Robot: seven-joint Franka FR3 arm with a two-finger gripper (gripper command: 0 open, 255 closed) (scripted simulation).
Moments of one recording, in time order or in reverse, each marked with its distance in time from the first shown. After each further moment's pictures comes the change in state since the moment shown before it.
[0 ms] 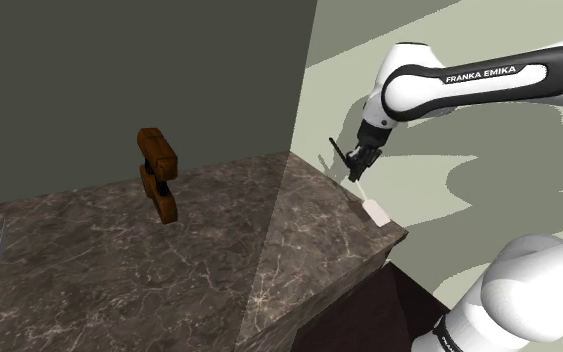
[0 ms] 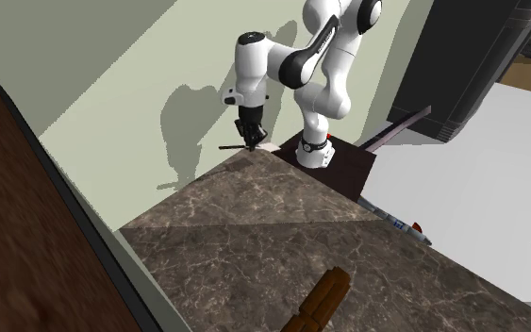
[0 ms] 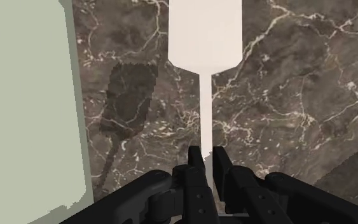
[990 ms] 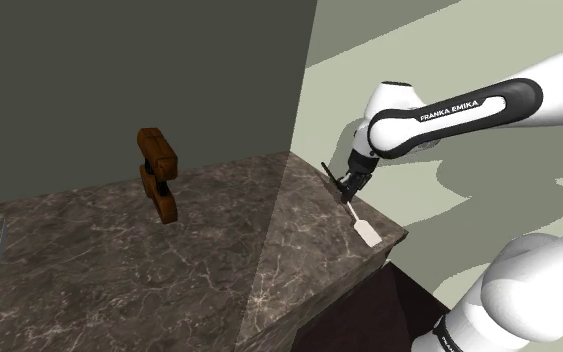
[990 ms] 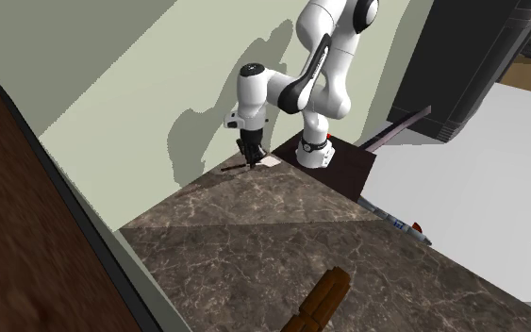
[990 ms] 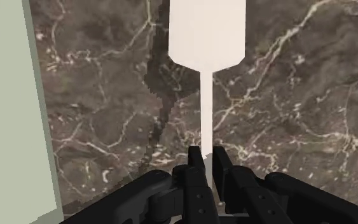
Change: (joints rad) arm 0.001 0.093 -0.003 -0.140 -0.001 0.233 0.000
